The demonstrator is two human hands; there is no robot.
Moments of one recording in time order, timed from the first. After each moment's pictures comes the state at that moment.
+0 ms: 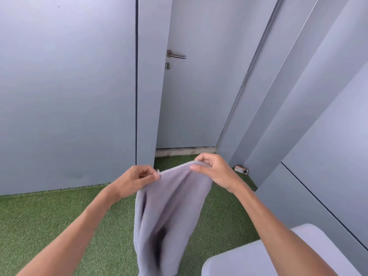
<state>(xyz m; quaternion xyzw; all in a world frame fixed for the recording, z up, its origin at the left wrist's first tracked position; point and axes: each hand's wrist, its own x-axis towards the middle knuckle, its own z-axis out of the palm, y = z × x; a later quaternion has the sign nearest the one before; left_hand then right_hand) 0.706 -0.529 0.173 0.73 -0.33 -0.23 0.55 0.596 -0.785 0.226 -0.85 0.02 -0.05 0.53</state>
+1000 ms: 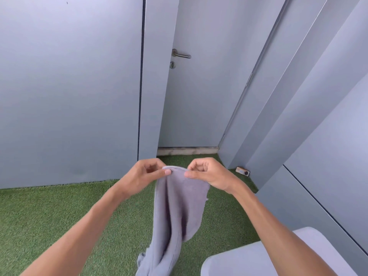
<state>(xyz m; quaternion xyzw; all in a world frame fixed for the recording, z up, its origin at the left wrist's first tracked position) 0.688 -0.537 0.187 0.67 -0.34 -0.21 0.62 0.597 -0.767 0.230 -0.83 0.00 0.06 0.55</state>
